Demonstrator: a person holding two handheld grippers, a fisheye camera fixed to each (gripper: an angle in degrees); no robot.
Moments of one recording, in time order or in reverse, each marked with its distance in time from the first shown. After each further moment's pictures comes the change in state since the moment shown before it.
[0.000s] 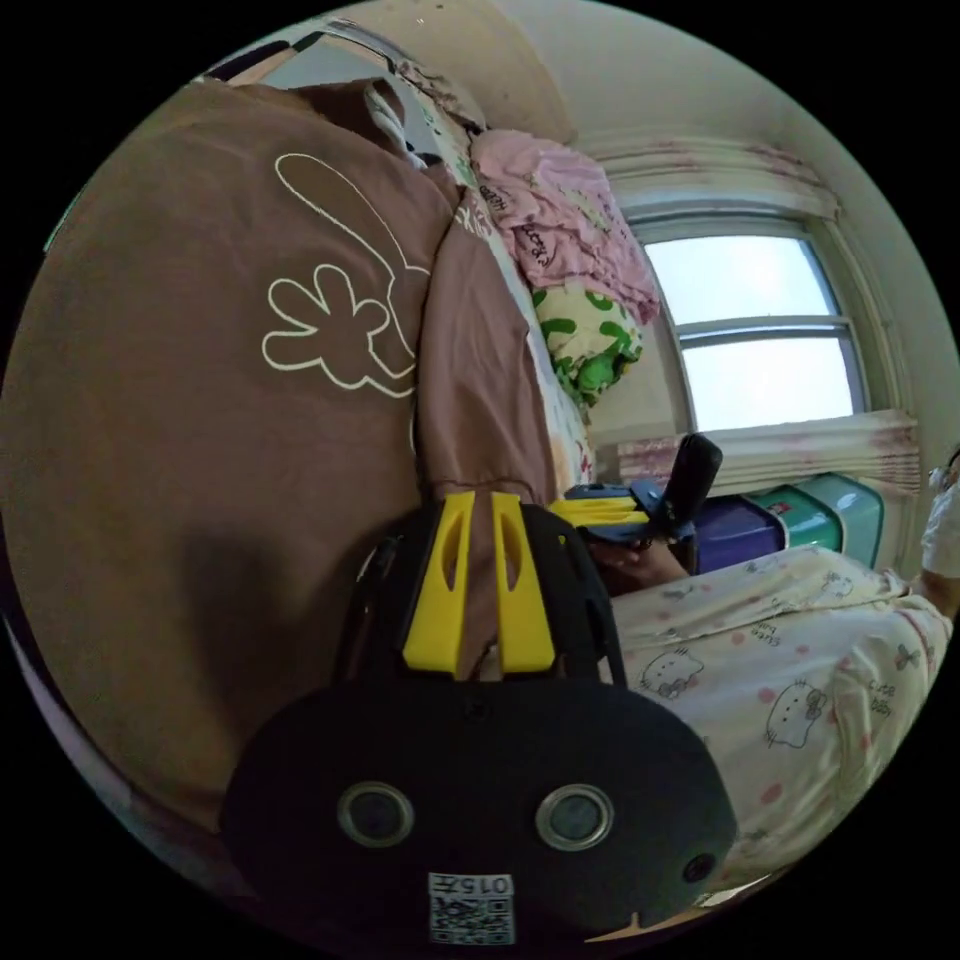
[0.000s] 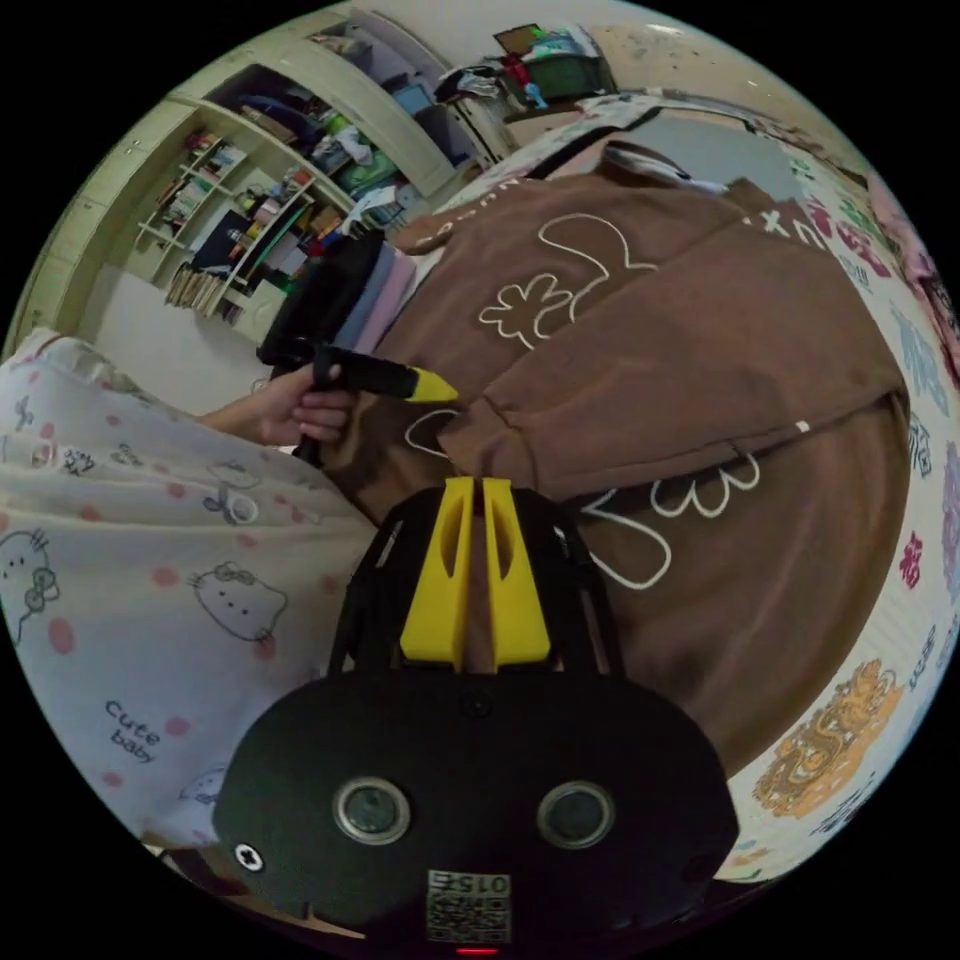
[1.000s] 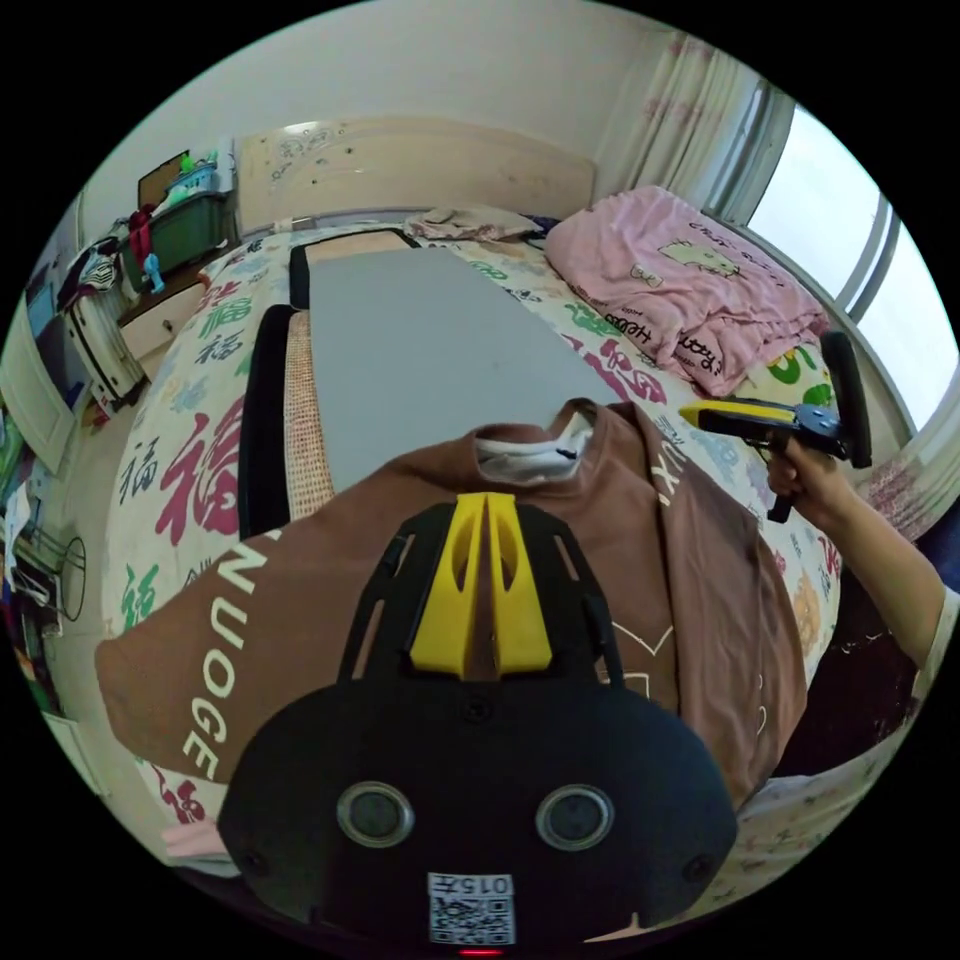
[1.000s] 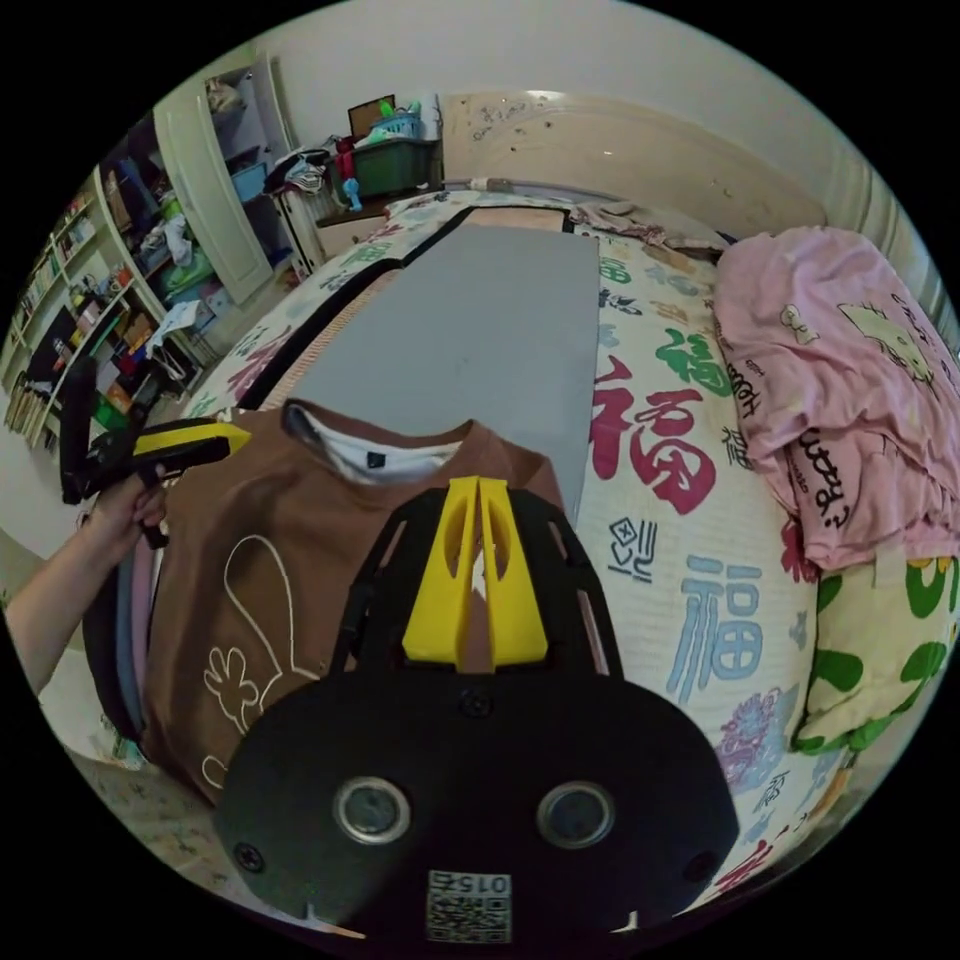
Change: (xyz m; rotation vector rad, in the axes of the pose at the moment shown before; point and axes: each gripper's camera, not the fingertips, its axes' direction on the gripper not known) left arm 0.087 -0.282 -0.029 0.235 -0.724 0.248; right arm 0.124 -0.353 -0.039 0.247 0.542 0.166
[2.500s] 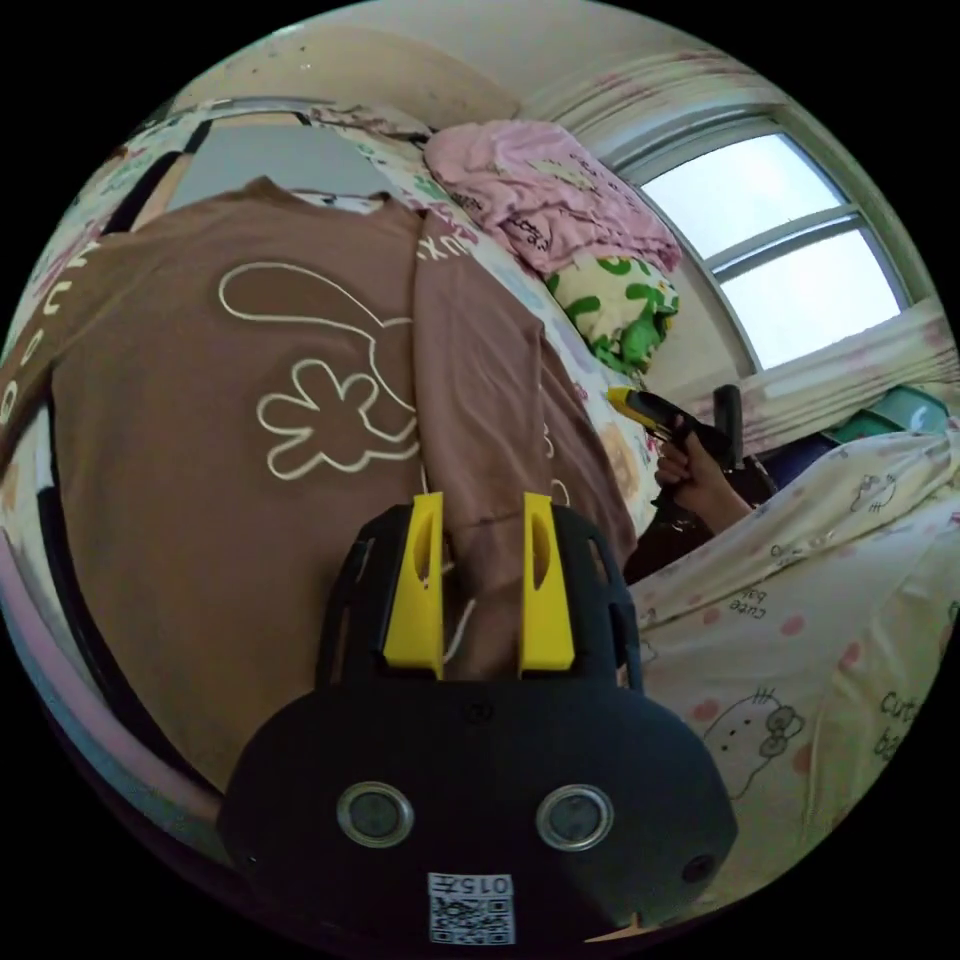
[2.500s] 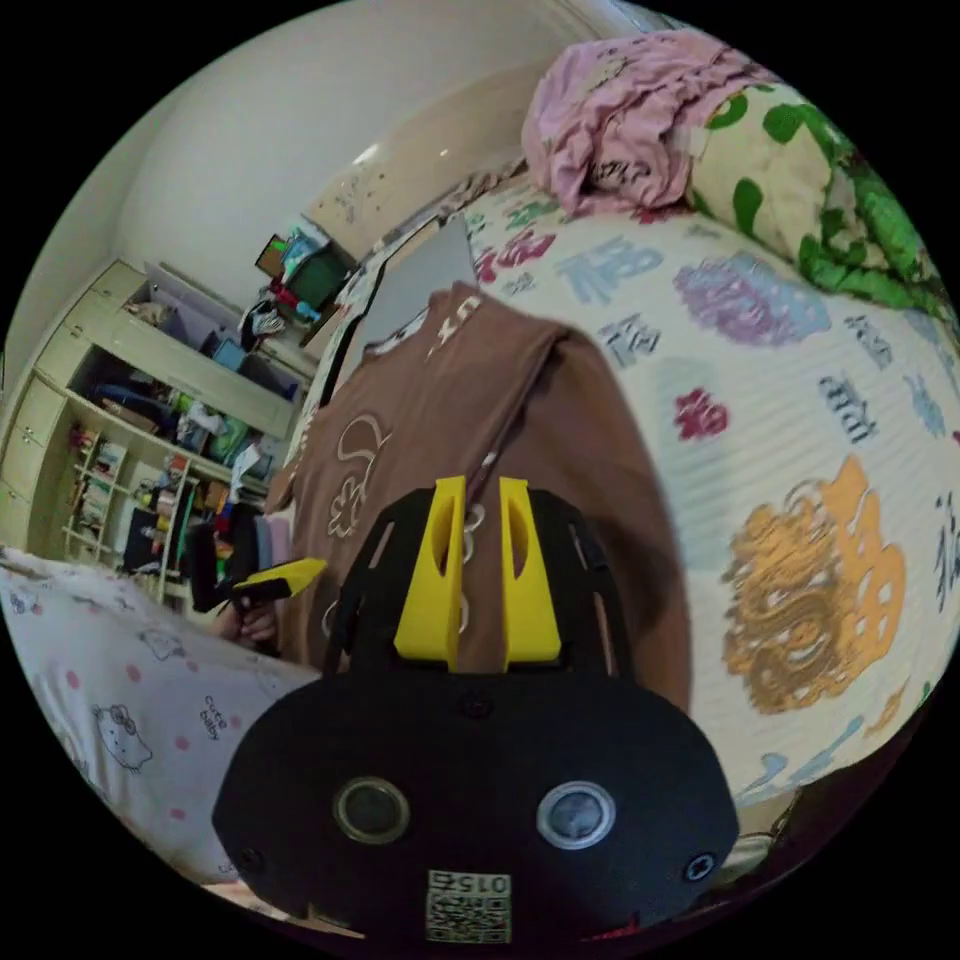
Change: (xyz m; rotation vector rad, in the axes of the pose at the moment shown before) left arm 0.073 0.231 -0.020 -0.227 0.528 -0.028; right arm 0.035 0.388 -0.119 0.066 -0.403 0.529
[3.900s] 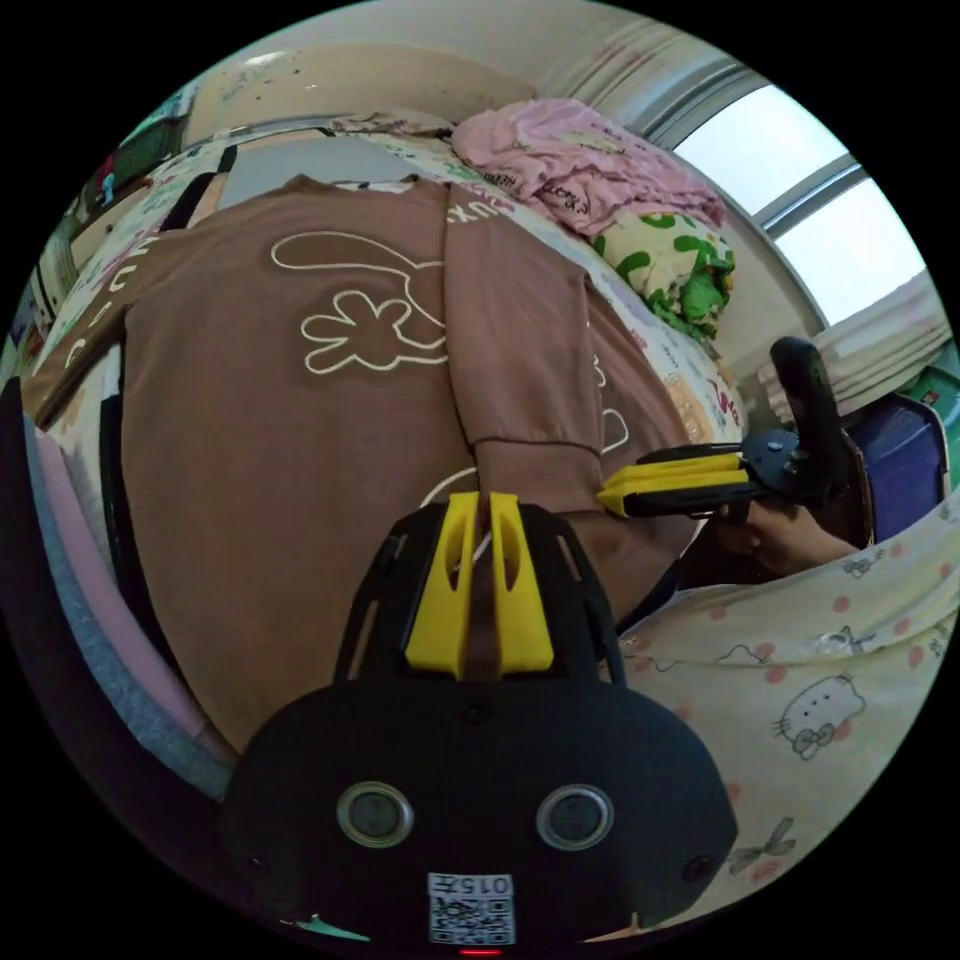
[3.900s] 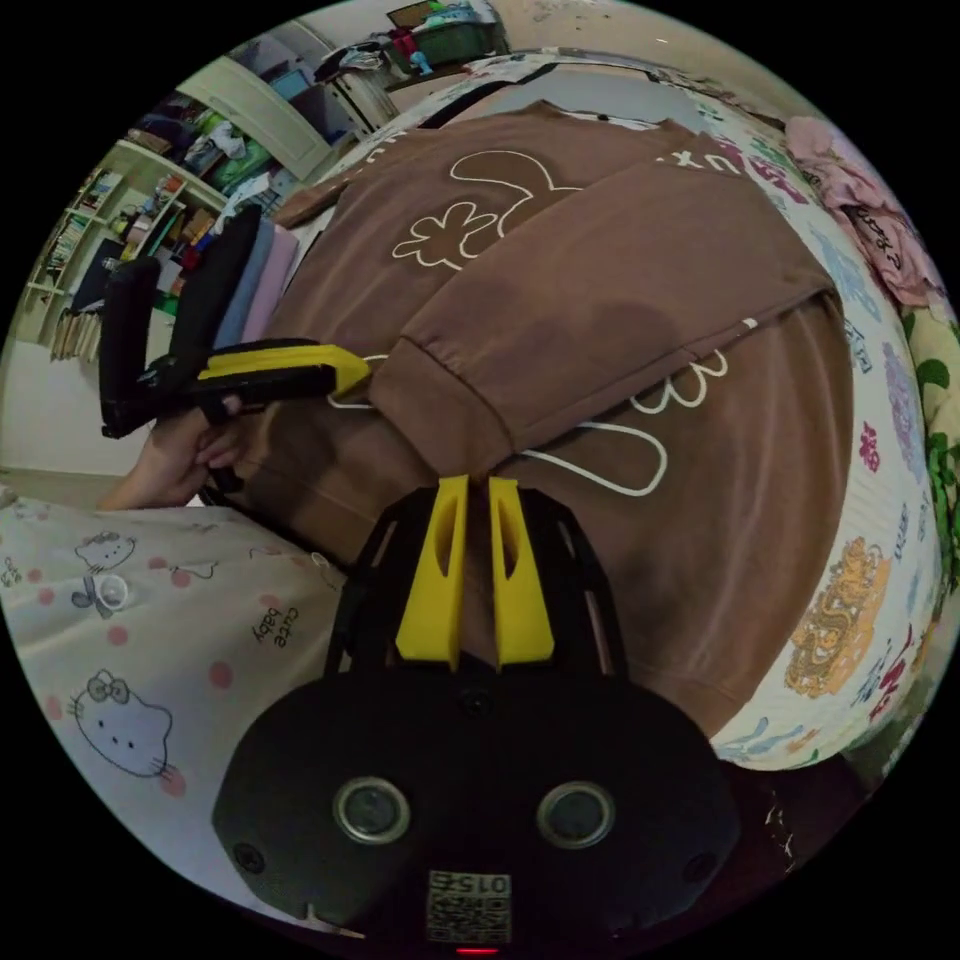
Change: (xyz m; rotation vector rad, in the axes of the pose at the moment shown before) left arm -0.037 0.134 -0.016 0.131 -0.290 -0.030; right arm -0.193 0.134 0.123 -0.439 0.295 -0.445
